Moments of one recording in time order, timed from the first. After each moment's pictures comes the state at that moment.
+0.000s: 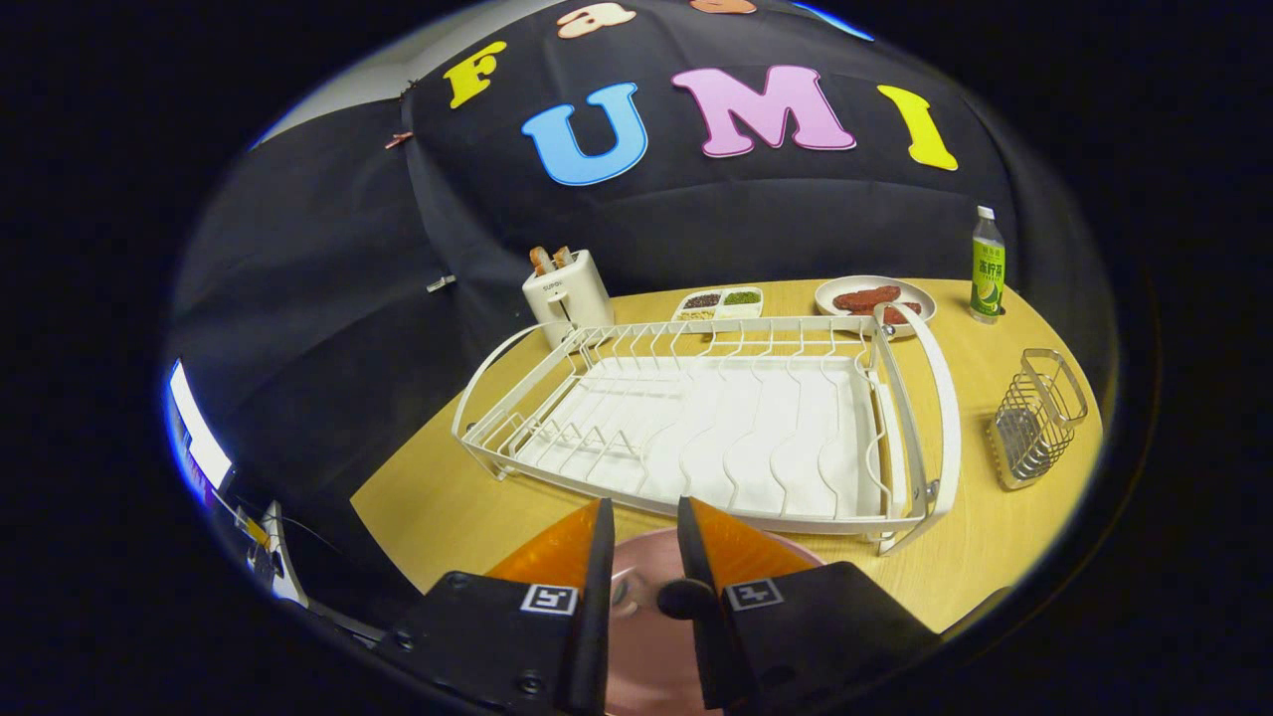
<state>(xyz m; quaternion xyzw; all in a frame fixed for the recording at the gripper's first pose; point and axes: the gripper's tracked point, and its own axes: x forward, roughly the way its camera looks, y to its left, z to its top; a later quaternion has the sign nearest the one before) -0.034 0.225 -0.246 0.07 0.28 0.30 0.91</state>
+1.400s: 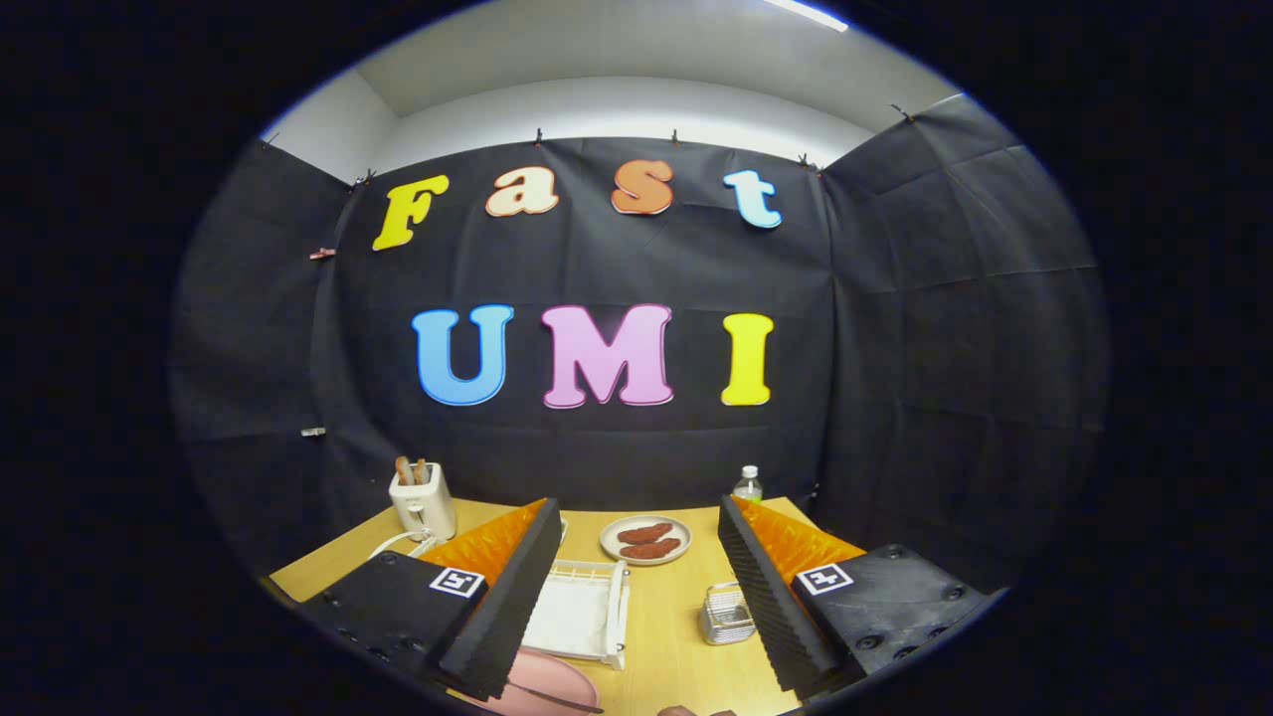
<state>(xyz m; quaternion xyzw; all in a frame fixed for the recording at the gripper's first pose) -0.037 -0.005 0.040 0.04 -0.01 0.03 1.00</state>
